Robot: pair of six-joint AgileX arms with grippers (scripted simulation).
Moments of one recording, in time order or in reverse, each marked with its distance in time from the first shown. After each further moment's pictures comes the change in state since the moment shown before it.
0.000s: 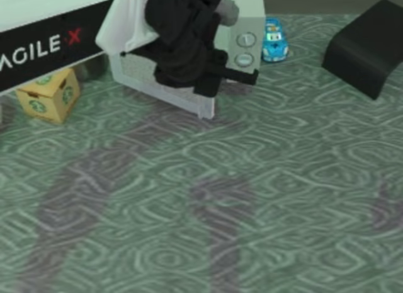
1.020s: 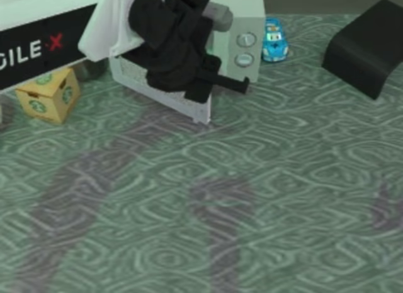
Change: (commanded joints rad) left arm 0.021 -0.053 -0.068 0.026 0.036 0.074; right arm 0.000 0.000 0.000 0.000 0.000 0.000
